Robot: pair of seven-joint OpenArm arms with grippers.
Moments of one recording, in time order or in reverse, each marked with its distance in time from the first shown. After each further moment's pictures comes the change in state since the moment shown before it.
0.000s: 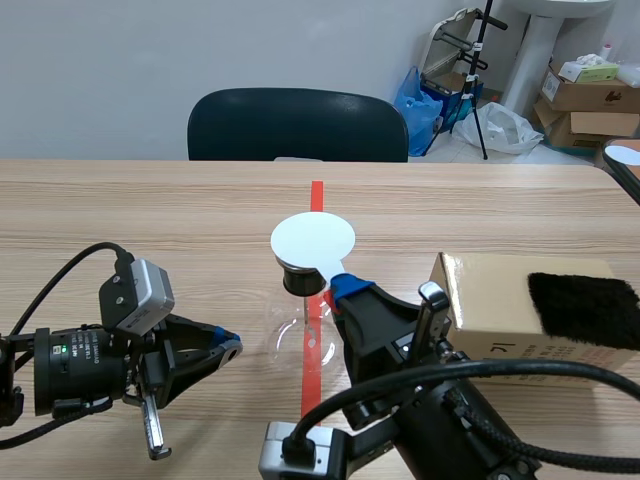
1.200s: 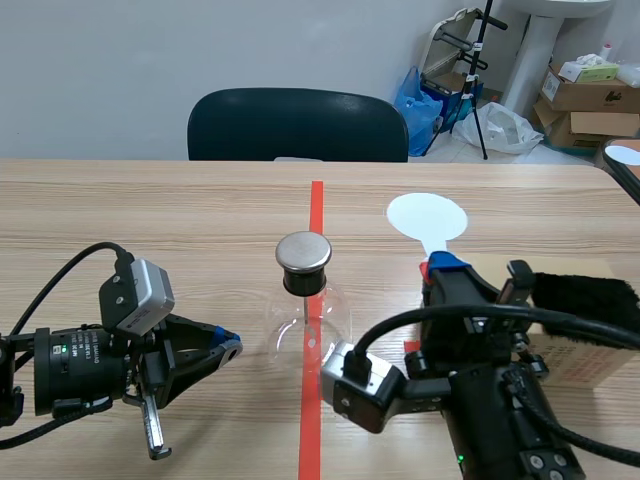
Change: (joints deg) left arm 0.0 0.0 0.0 0.0 0.0 0.0 0.0; right arm 0.0 0.0 0.0 0.0 0.0 0.0 -24.5
